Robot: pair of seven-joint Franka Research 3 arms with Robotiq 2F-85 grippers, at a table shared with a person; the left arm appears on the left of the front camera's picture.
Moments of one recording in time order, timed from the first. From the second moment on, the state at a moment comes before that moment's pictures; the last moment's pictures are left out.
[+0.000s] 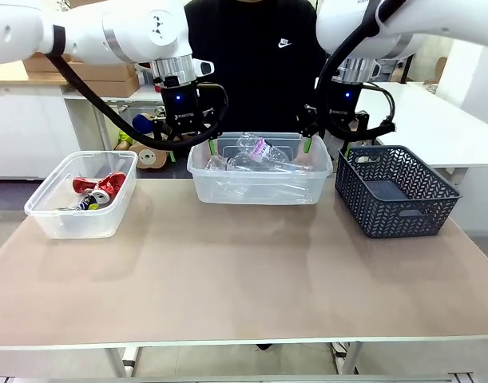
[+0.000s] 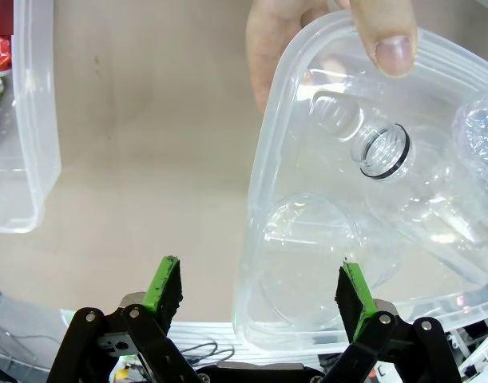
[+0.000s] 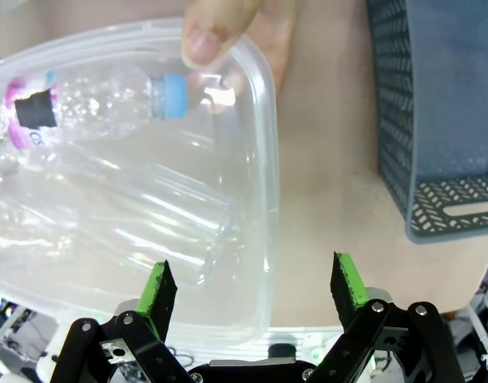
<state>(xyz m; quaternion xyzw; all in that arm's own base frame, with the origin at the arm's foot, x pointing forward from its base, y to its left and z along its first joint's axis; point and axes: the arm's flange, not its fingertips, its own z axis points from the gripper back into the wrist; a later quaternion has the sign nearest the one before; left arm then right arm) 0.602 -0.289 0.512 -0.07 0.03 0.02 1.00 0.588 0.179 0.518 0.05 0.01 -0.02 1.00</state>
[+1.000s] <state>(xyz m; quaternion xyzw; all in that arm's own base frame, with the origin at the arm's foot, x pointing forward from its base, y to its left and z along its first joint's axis) 0.417 -0.145 0.583 -0.32 -0.01 -0.12 0.94 0.368 0.049 0.610 0.37 -0.07 -0.02 0.93</state>
